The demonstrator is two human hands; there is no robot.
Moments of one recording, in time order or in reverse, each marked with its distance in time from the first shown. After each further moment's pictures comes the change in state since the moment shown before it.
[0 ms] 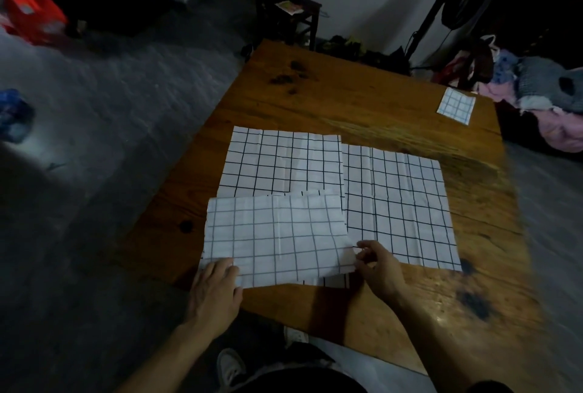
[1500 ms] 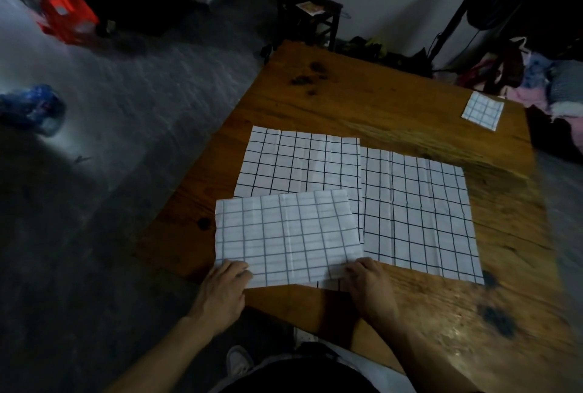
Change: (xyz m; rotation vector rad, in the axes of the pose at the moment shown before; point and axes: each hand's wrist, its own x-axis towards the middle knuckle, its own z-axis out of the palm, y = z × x) left_hand -0.001 -0.018 -0.012 0.025 -0.064 0.149; right_hand -0.007 0.007 0.056 -0.475 0.072 -0.322
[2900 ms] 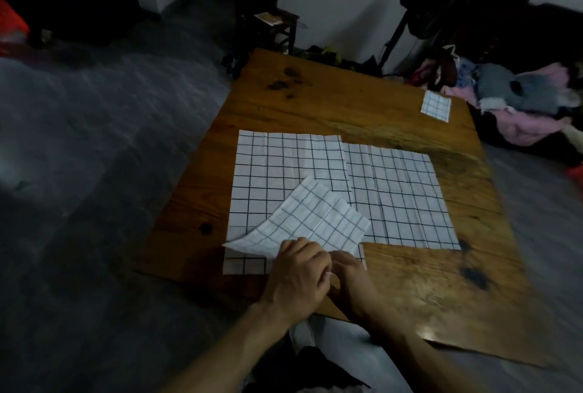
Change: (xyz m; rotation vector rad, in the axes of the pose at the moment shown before) left_hand 0.007 0.089 -0.069 -0.271 0.358 0.450; right_hand -0.031 -0.110 -0.022 0.143 0.052 -0.213
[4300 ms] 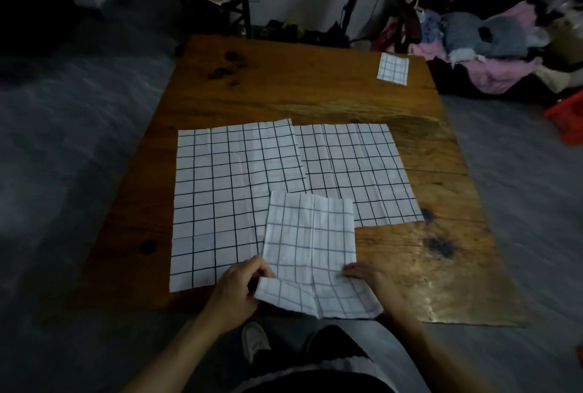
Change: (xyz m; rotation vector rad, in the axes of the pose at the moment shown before) left_hand -0.006 -0.042 0.054 -0.436 -0.353 -0.249; right_hand -0.089 0.137 -0.031 0.051 -0.027 0.350
